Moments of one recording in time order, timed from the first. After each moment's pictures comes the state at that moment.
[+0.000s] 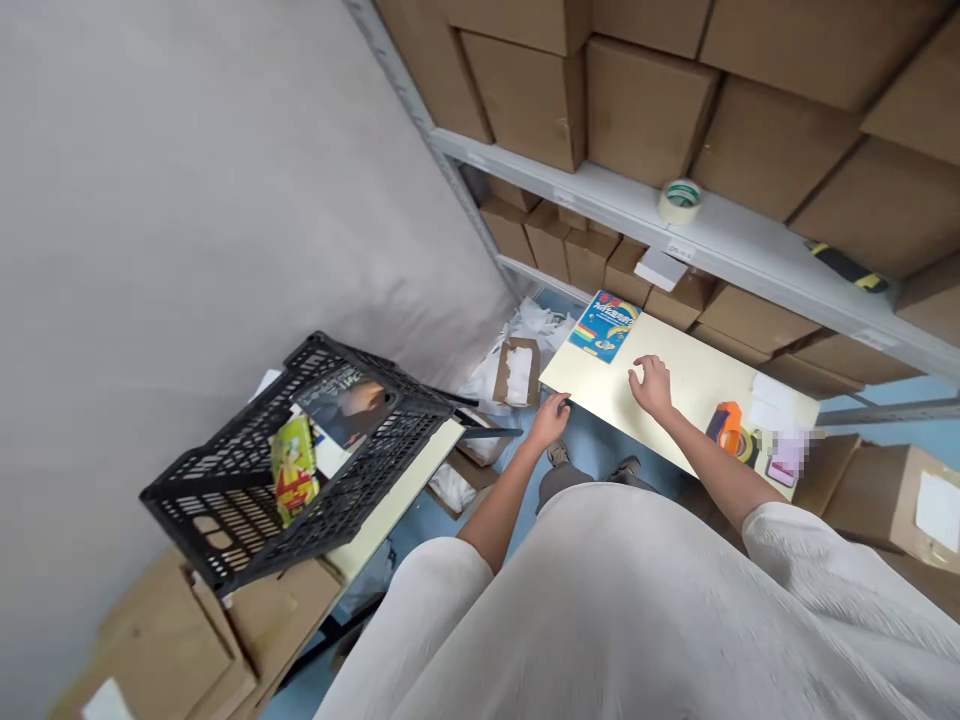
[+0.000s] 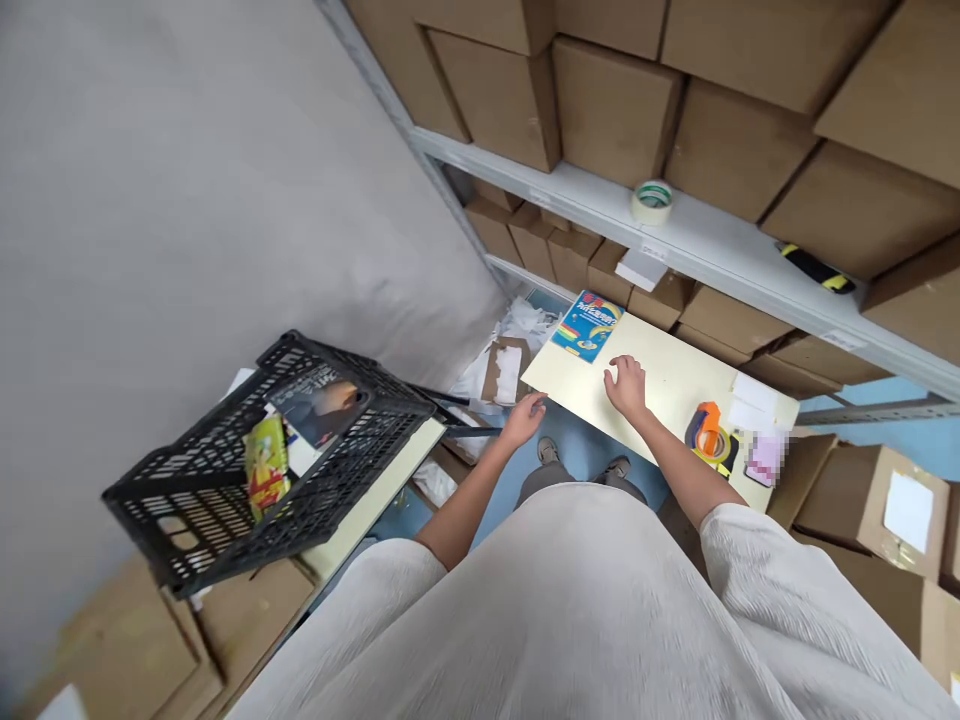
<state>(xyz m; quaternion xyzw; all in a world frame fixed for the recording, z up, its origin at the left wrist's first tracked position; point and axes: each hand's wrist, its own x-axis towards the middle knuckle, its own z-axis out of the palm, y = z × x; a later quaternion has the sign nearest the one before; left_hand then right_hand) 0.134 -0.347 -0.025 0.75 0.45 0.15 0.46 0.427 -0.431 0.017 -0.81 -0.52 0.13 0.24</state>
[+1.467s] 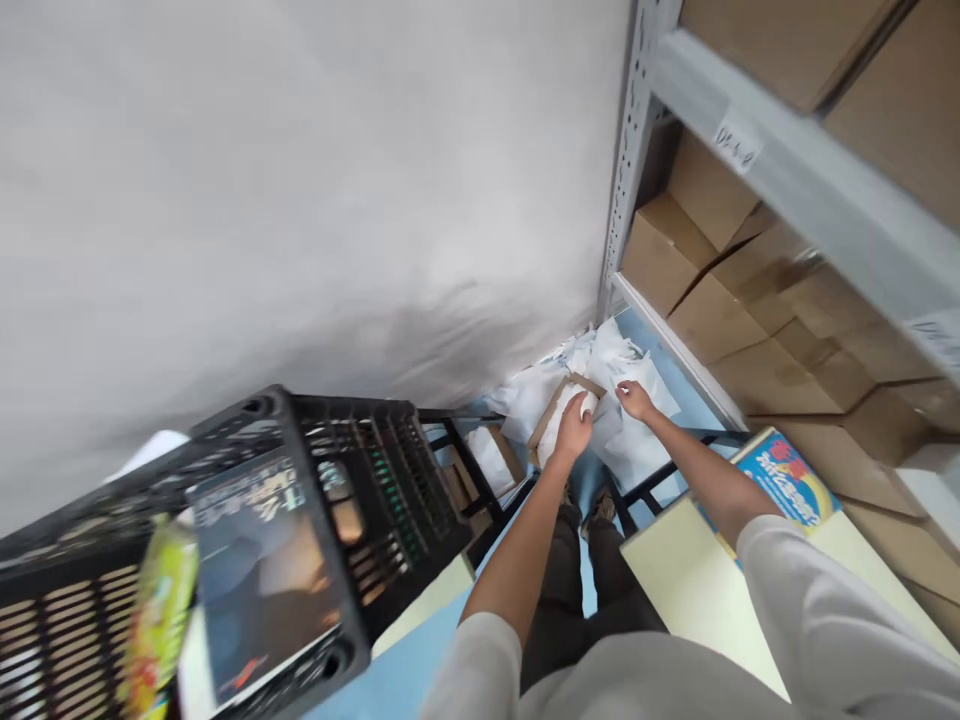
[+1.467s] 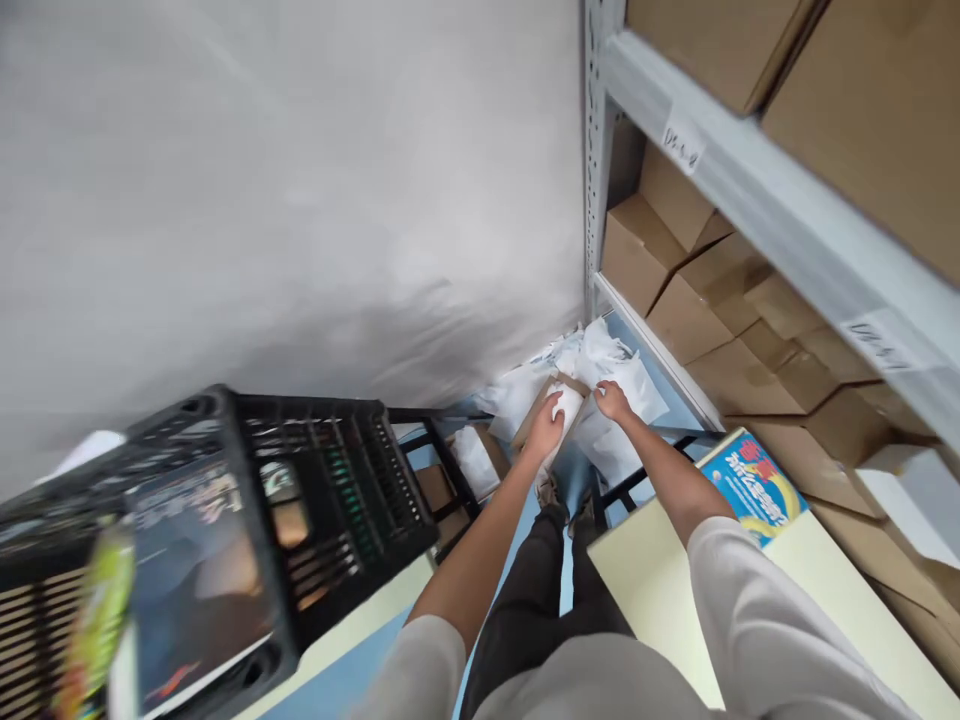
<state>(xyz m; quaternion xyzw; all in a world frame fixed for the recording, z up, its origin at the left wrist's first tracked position) 0.070 -0.001 -0.250 0.54 0.63 0.31 0.46 0.283 0.062 -0.299 -0.71 -0.59 0.39 0.03</state>
